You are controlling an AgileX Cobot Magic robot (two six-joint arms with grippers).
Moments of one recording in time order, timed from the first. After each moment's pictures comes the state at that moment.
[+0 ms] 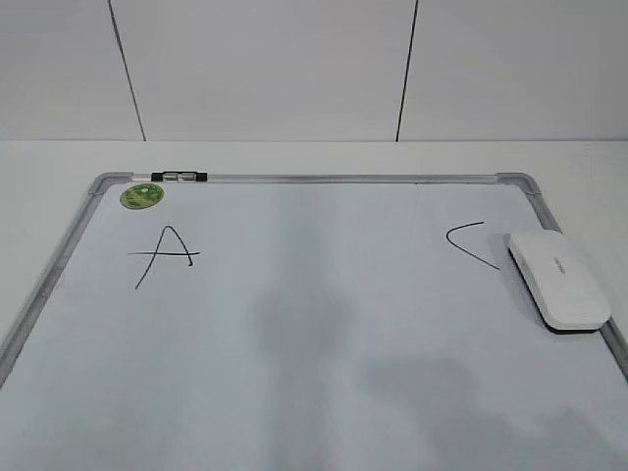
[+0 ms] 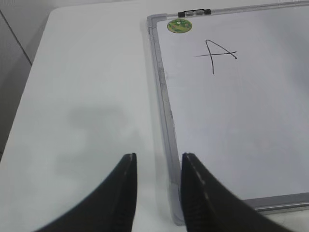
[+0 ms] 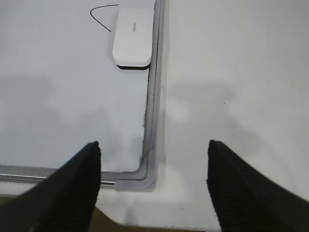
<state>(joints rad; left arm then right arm) -0.06 0.01 -0.52 -0.04 1.11 0.05 0.02 -0.02 -0.53 -0.02 1.24 -0.08</state>
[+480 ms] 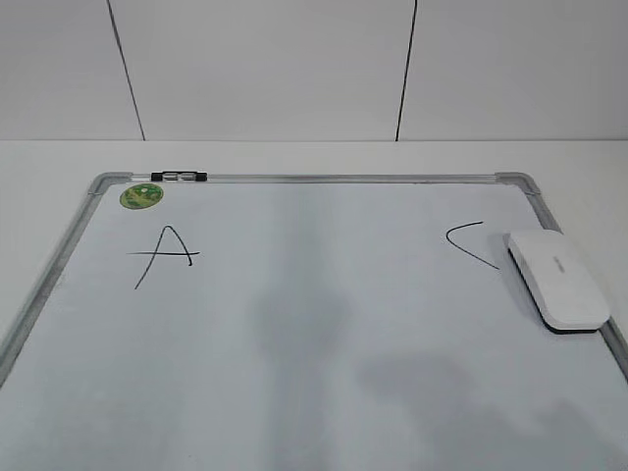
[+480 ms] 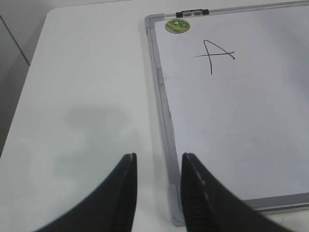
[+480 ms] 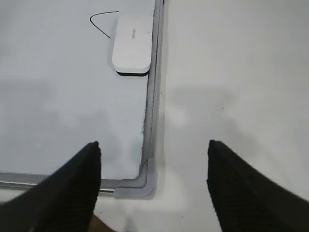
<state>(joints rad) -0.06 0.01 -0.52 -0.05 1.11 0.05 0.02 -0.02 -0.53 -0.02 1.22 -0.08</state>
